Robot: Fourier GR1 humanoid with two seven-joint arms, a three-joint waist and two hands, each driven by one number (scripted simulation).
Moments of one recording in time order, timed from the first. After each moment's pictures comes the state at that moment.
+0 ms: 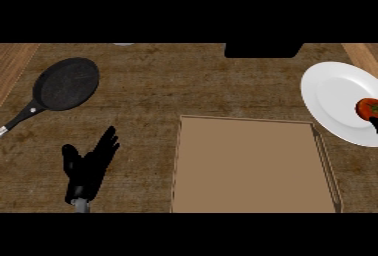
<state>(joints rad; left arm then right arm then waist) 0.05 0.08 -0.04 -1.44 0.08 0.02 0.21 -0.44 -0.34 -0.93 -0.75 0.19 -0.60 -0.39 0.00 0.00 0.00</state>
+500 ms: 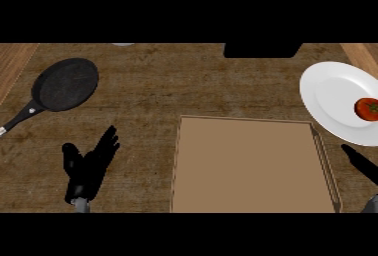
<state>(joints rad) 0.04 0.08 -0.04 -1.46 0.08 0.02 0.24 -0.16 -0.12 -0.74 -1.12 0.23 -0.59 -0.26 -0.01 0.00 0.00</state>
